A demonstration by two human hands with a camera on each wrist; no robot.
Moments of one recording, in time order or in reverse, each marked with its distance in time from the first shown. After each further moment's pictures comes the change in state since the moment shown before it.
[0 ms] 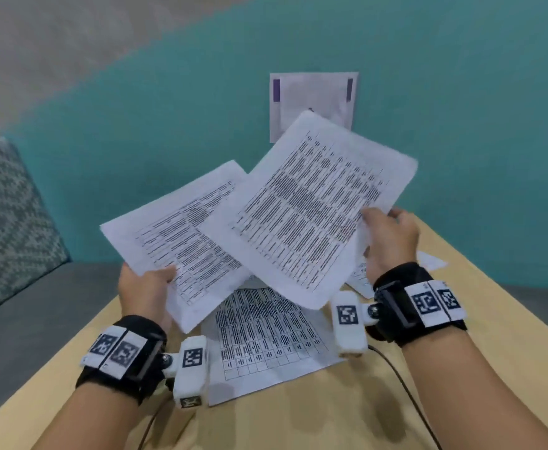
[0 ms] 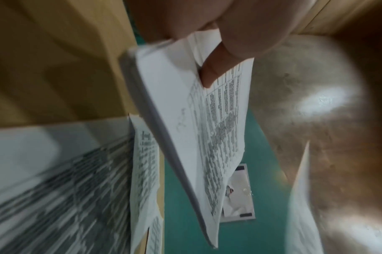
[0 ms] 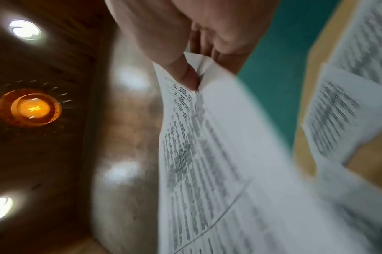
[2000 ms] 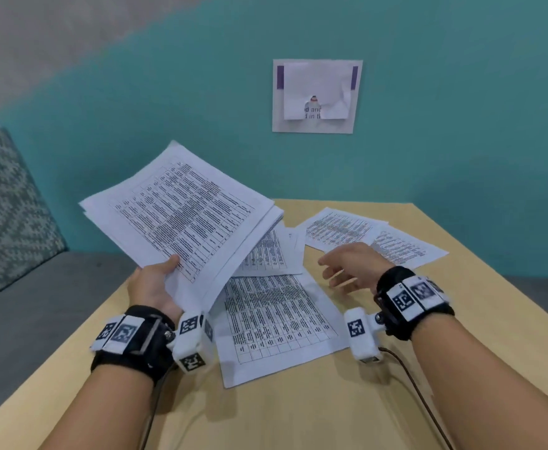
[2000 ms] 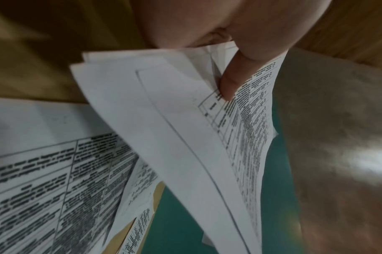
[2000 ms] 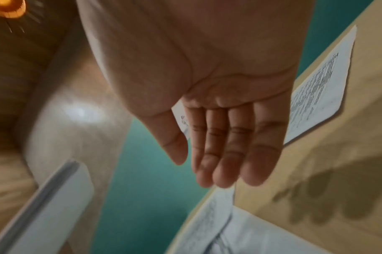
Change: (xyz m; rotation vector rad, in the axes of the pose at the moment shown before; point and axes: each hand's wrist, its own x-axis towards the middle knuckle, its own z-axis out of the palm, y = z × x) left_hand 0.069 -0.047 -0.037 -0.318 -0.172 -0.479; right_hand -0.006 0.046 -0.006 -0.811 -0.549 0.315
